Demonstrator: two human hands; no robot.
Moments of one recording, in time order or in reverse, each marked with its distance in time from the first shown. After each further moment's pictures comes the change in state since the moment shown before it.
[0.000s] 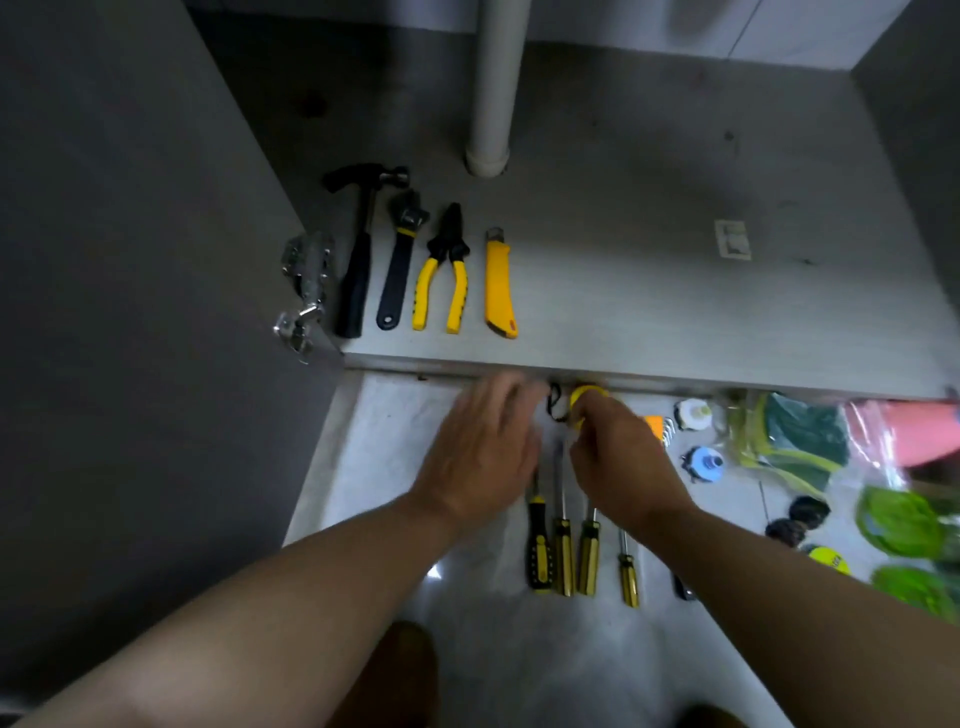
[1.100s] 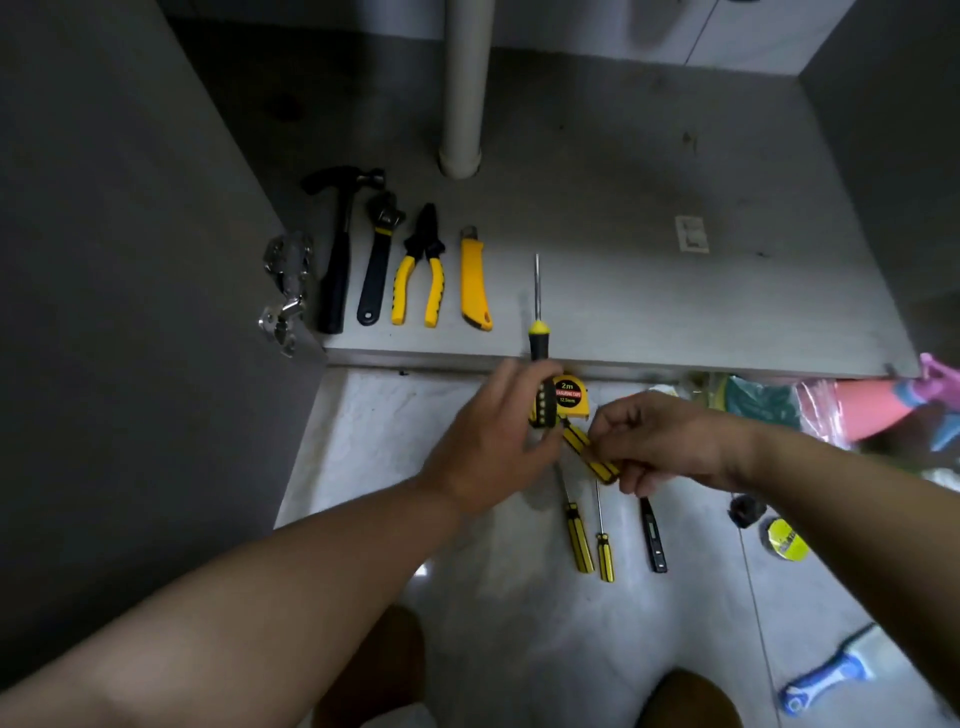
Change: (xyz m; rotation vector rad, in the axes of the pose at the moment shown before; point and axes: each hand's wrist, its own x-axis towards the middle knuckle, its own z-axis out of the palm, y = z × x) left_hand 0.008 0.039 -0.016 -0.418 -0.092 -0.098; right_hand -0.006 0.002 -0.091 0.410 -0.676 0.420
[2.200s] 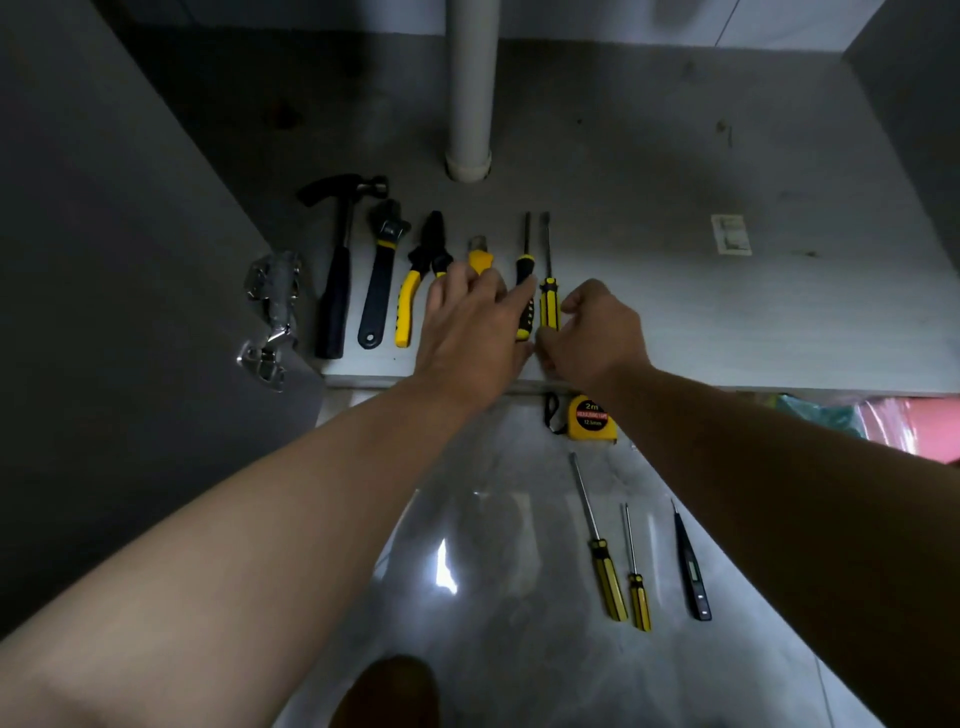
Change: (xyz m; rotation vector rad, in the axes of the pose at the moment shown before) left_hand 0.107 -0.049 -0.040 0.747 0.032 -0.052; right_hand 0.116 -0.076 0.008 -0.122 0.820 -0.245
